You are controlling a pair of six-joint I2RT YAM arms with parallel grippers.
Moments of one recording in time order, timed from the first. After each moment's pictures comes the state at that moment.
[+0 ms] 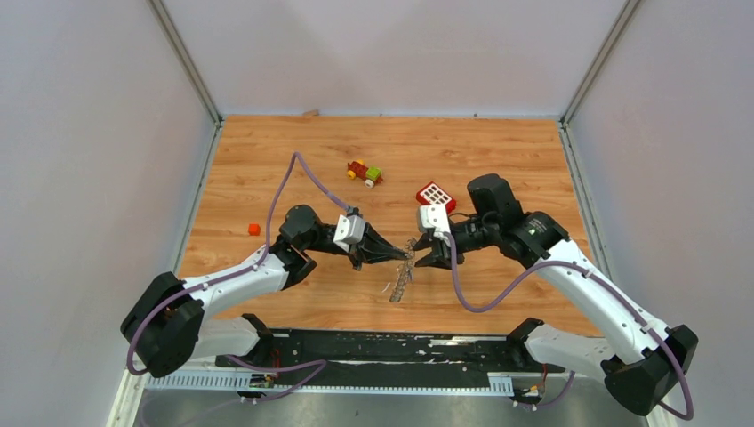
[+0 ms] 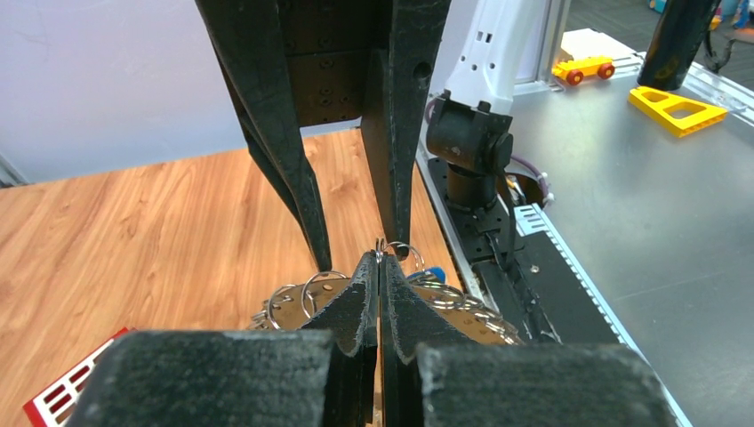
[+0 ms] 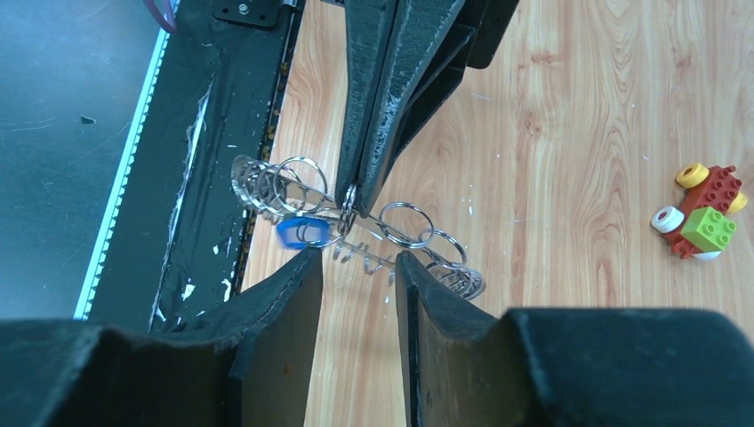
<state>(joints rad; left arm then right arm) -0.75 1.22 0.57 0.86 1.01 -0.06 0.64 1.06 1.05 -0.72 -0.85 -0.73</state>
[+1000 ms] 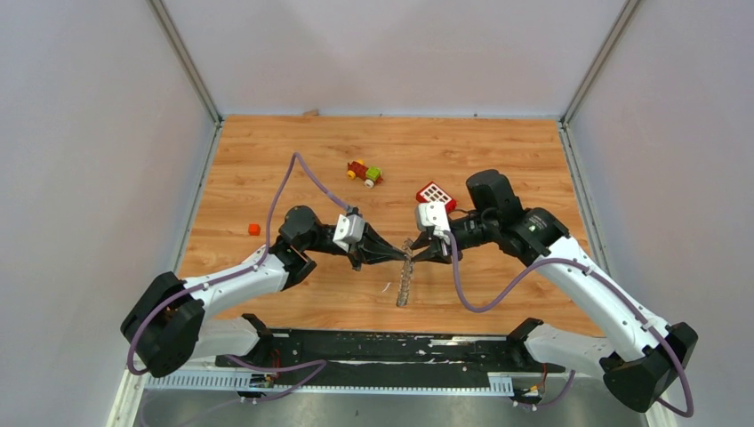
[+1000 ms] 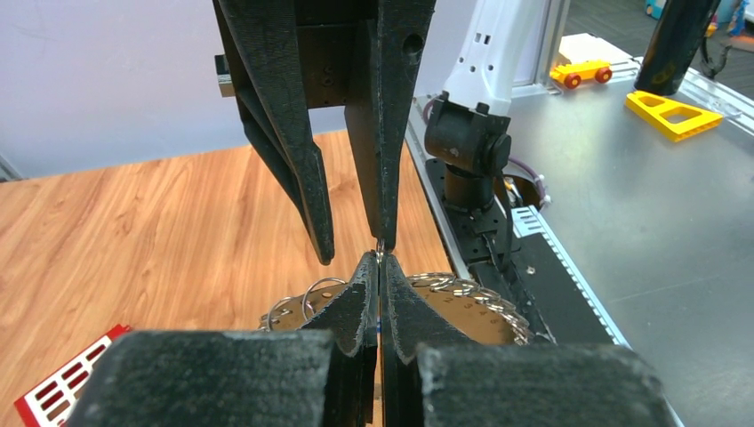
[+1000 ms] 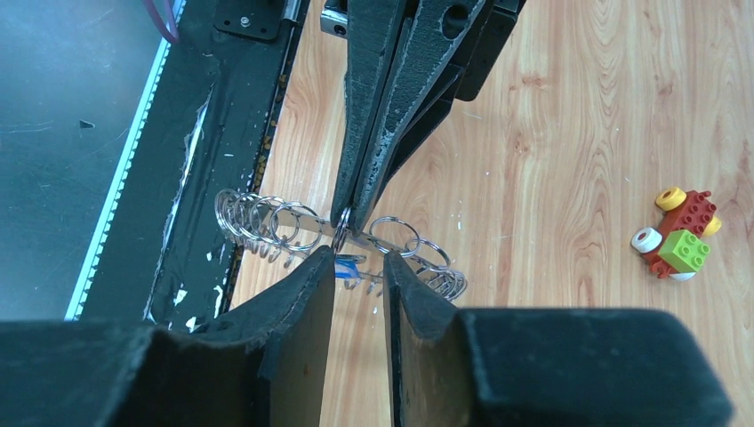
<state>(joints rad) -0.75 1.22 0.56 0.87 1.01 -0.08 0.65 1.08 1.10 -0.73 -0.86 -0.76</state>
